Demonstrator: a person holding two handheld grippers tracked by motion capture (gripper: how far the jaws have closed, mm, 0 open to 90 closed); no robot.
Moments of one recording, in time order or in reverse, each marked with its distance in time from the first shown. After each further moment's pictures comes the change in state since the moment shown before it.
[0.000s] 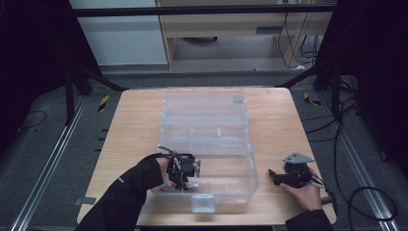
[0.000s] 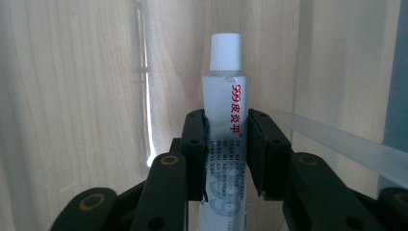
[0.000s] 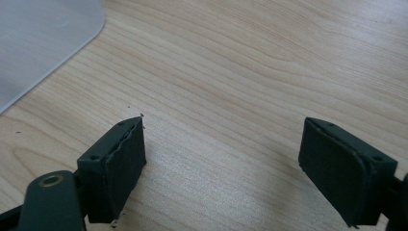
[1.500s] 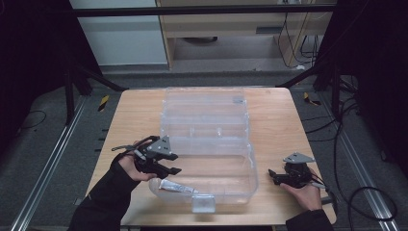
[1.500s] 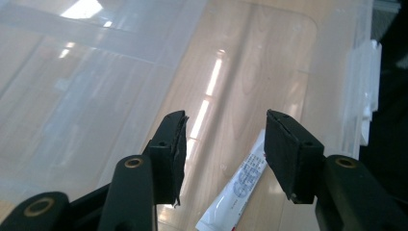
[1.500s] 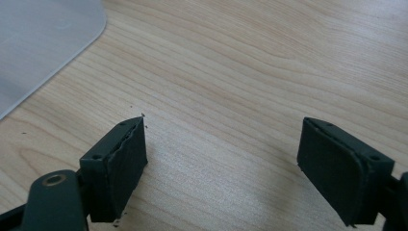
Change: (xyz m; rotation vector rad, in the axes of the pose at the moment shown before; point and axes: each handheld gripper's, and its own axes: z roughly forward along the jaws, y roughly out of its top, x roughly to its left) left arm -0.024 -0.071 -0.083 -0.572 0.269 -0.236; right arm -0.001 0.000 -0.001 0.003 0.009 0.016
